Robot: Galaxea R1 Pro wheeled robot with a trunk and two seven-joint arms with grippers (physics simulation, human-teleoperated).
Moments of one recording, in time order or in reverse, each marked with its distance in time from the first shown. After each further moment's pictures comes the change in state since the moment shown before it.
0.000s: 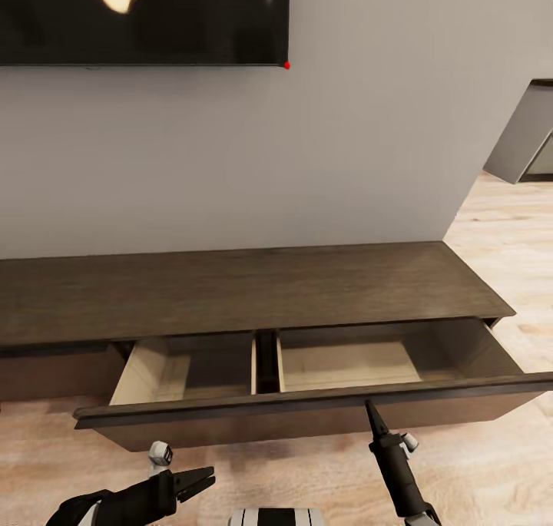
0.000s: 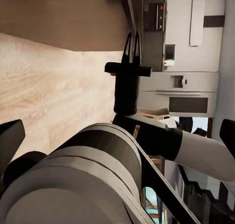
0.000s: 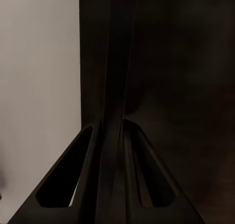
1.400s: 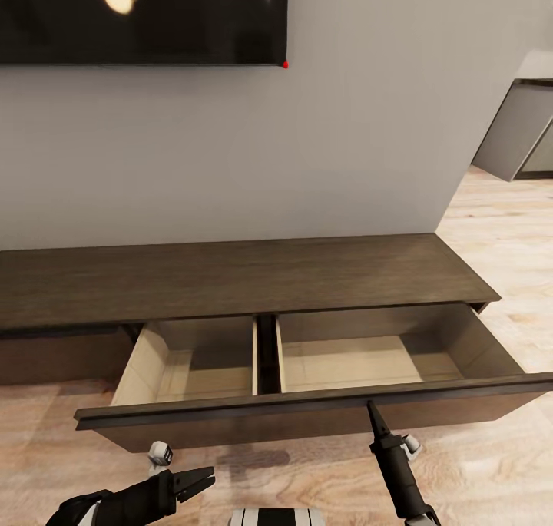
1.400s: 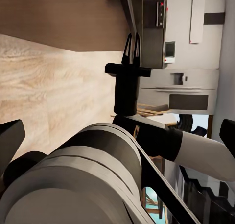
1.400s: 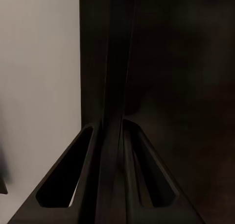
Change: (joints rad) left arm 0.000 0.000 0.000 0.000 0.000 0.000 0.000; right arm 0.000 0.003 -0.021 0.008 0.000 -0.003 0.009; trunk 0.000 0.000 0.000
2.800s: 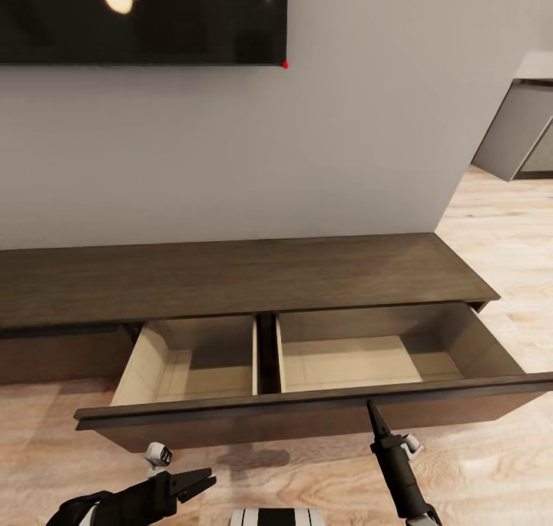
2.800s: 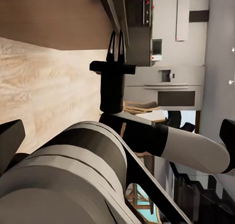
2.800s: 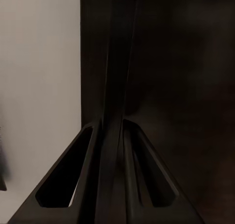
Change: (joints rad) left arm 0.000 0.000 0.000 0.006 -0.014 -0.005 -0.073; right arm 0.000 -0.005 0.013 -0.003 0.000 -0.002 -0.003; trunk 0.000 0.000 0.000
